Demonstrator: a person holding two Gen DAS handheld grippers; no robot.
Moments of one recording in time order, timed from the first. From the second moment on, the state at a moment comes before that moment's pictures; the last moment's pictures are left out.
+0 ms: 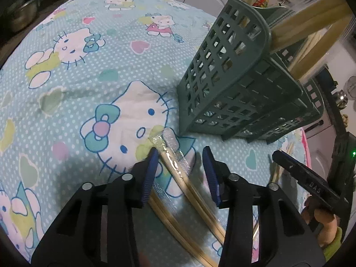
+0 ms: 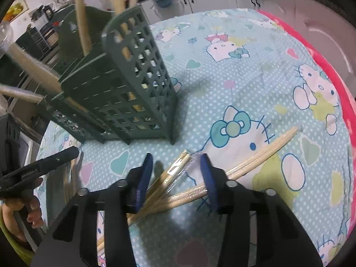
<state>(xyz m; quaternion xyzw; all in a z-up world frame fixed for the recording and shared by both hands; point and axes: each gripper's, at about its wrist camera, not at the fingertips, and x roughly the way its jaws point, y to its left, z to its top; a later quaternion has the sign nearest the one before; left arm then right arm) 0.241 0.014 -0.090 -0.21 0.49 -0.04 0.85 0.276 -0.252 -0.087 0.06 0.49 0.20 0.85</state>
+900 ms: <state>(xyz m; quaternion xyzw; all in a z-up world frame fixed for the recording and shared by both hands) 0.206 0.062 -0.066 -0.26 0.44 -0.08 0.86 0.223 -0.248 -0.008 0.08 0.38 0.25 0.89</state>
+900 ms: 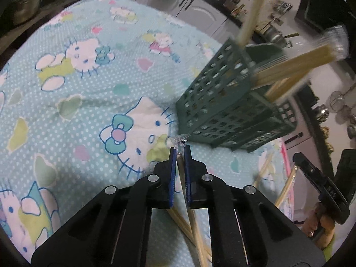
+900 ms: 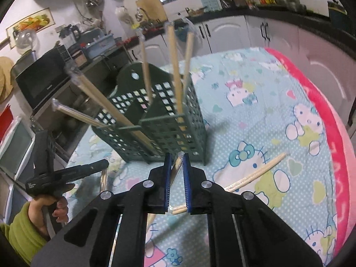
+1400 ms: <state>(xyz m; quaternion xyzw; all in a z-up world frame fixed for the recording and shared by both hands) 0.172 0.037 0.012 -0.25 0.34 -0.14 0.90 0.194 -0.239 0.034 0.05 0.32 0.28 0.90</state>
